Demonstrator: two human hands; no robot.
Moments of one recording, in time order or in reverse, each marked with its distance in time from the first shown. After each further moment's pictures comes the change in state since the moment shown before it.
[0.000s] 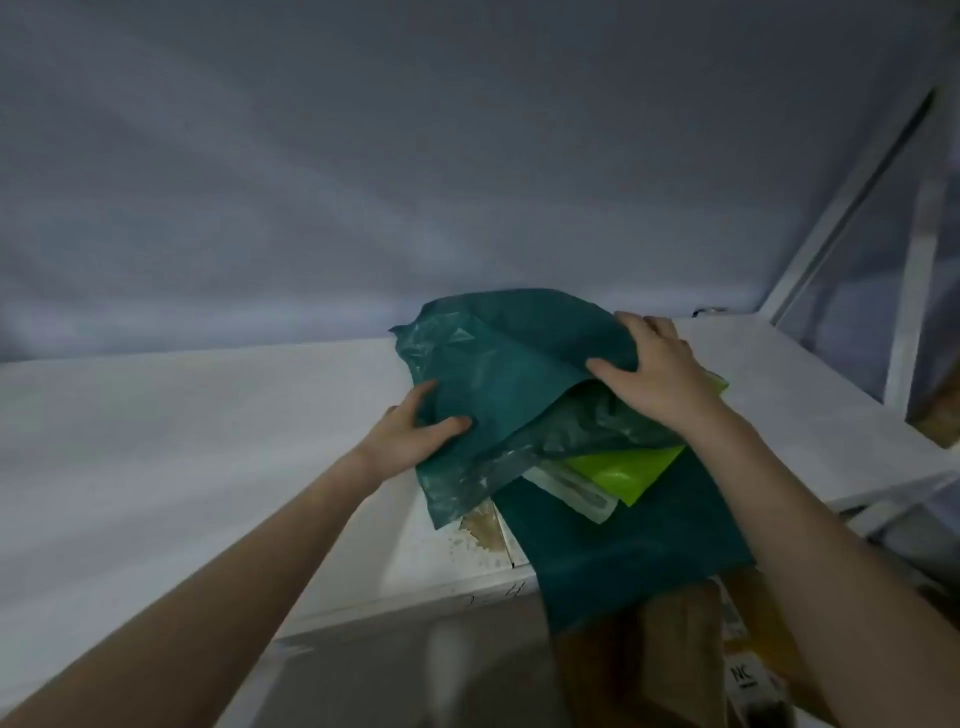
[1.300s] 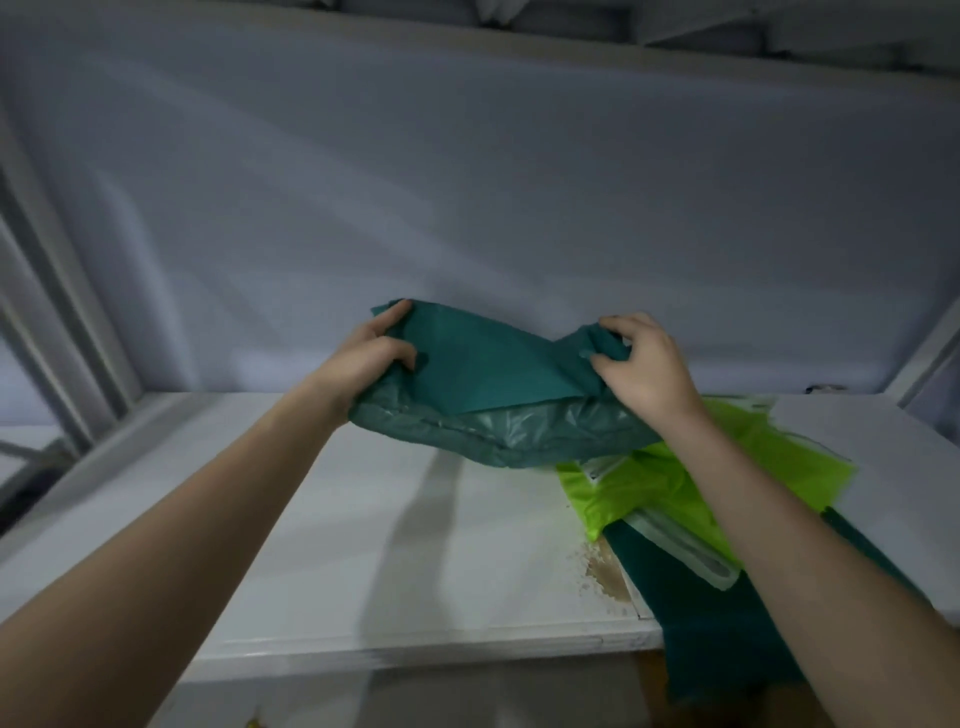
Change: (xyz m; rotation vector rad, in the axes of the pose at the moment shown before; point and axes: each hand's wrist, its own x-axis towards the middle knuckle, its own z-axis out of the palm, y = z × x) left_hand -0.084 0.054 -0.190 -0.289 0.314 0.129; right_hand -0.004 -0.163 0.009 0.263 0.202 -0.289
